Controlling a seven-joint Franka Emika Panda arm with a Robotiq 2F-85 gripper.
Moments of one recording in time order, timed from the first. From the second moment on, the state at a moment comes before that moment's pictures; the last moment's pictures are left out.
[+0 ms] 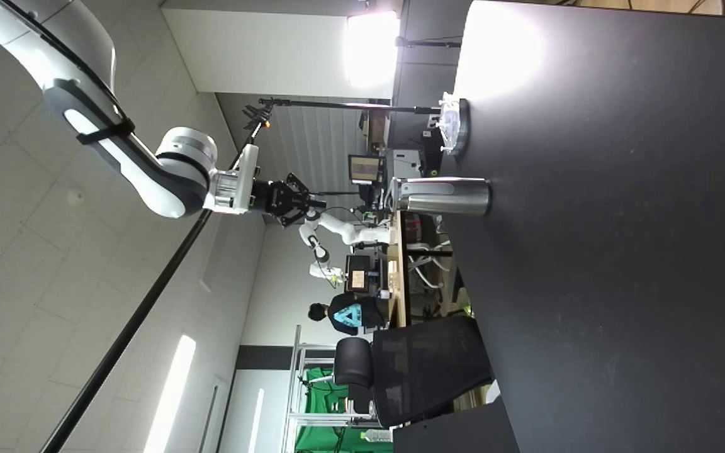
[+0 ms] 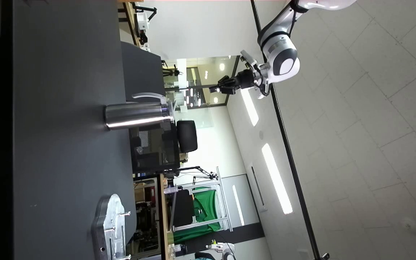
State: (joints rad) arm -0.14 0.29 -0.17 -1.66 0.00 2.21 0.40
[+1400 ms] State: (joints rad) arm -0.16 0.38 -0.17 -1.59 0.05 2.20 0.39
